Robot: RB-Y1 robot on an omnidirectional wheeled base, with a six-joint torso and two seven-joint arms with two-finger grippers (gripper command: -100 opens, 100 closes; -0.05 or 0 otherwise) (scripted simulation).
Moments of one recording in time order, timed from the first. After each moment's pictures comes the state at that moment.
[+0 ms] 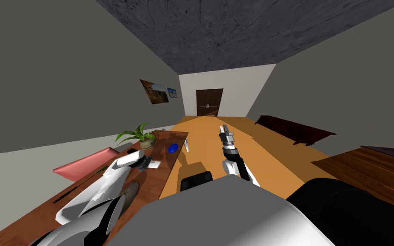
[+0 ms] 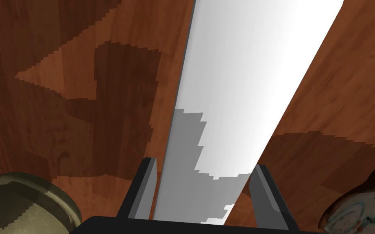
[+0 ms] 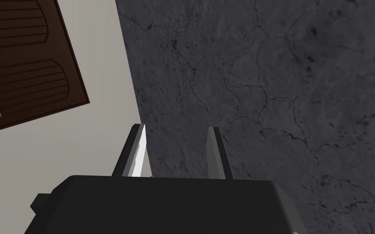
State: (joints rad) left arm -0.34 0.58 0.29 -1.04 0.40 1.33 -0.46; right arm 0.51 -0.04 0.05 -2.26 -0.07 -0.52 0.02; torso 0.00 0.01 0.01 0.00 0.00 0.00
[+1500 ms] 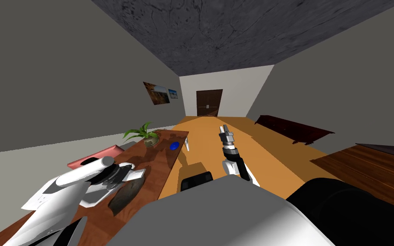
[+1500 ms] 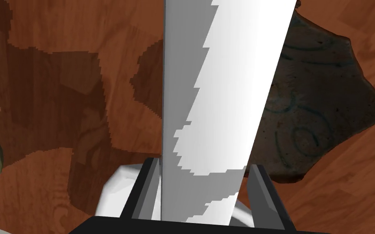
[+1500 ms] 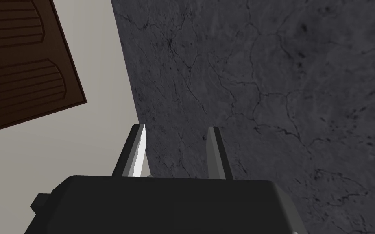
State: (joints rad) left arm -0.22 0.78 0.47 -1.09 0.55 1.55 -0.57; right arm 0.51 -0.04 0.05 -2.26 -0.07 -0.52 0.02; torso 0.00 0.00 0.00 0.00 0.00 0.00
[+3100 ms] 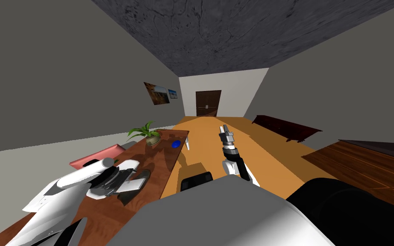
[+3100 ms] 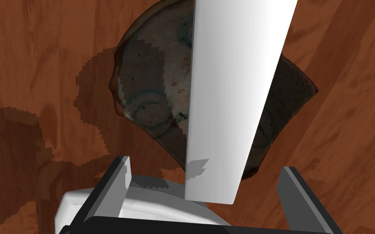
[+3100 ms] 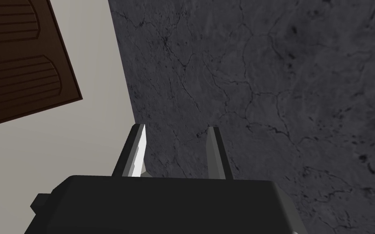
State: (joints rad) left arm -0.22 0.77 0.47 -1.06 0.56 1.64 -0.71; right arm 0.51 -0.04 0.05 -2.26 -0.07 -0.52 0.02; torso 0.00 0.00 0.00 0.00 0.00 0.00
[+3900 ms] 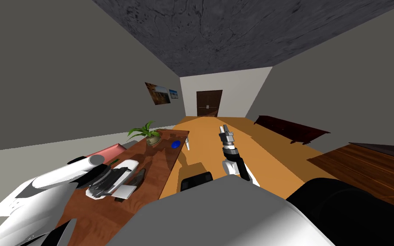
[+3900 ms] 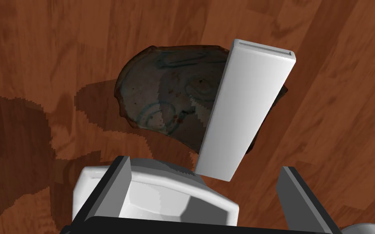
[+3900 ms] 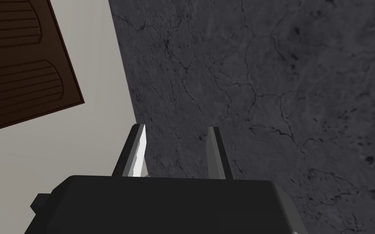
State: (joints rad) left arm -0.23 0.84 0.51 -1.12 0.59 1.76 -0.72; right arm 0.51 -0.04 0.05 -2.26 -0.07 -0.52 0.02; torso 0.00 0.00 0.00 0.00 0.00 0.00
